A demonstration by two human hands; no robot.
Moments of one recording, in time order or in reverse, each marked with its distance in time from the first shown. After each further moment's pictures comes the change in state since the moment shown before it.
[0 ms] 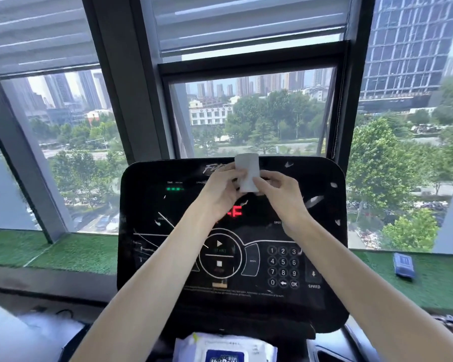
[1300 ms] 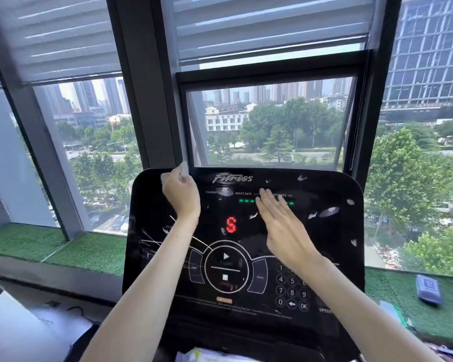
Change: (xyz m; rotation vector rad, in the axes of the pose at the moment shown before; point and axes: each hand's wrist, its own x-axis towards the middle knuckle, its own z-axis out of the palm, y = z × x) left_hand 0.029 0.014 -0.080 0.820 1.048 0.632; right_hand 0.007 0.059 0.000 -1.257 -0.096 -0.712
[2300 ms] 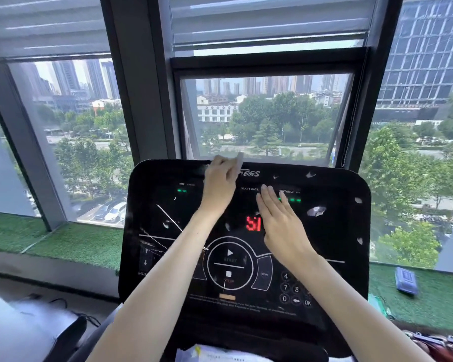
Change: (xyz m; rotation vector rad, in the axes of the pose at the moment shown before) left_hand -0.022 0.015 0.021 -0.015 -0.530 0.414; right_hand 0.007 -0.020 0.008 -0.158 -0.062 0.020
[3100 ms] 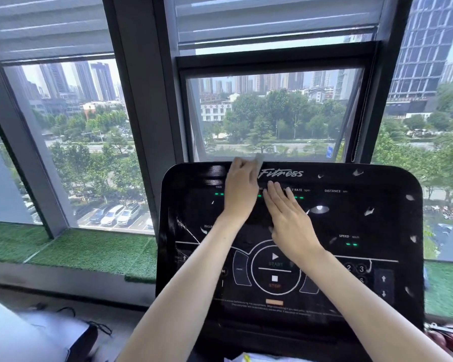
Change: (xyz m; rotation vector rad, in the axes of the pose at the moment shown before) left_hand 0.007 -0.040 -0.031 0.028 0.018 0.067; right_hand 0.041 -0.066 0.021 0.038 -0.007 0.037
